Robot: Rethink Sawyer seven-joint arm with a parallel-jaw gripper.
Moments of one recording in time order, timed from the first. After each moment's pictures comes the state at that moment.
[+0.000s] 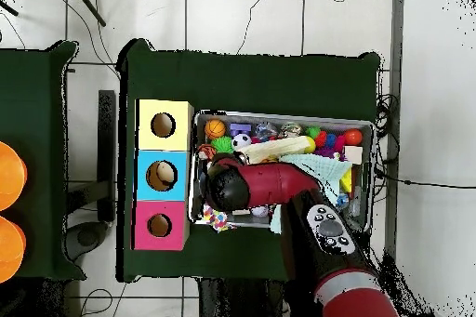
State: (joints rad) arm -0.37 -0.60 0.23 1.76 -0.35 0.28 1.57
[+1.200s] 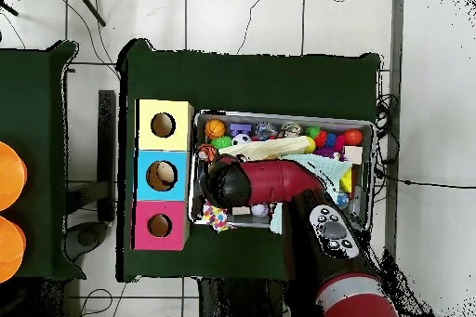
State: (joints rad) arm -0.37 -0.62 0.23 1.75 -0.33 0.38 1.57
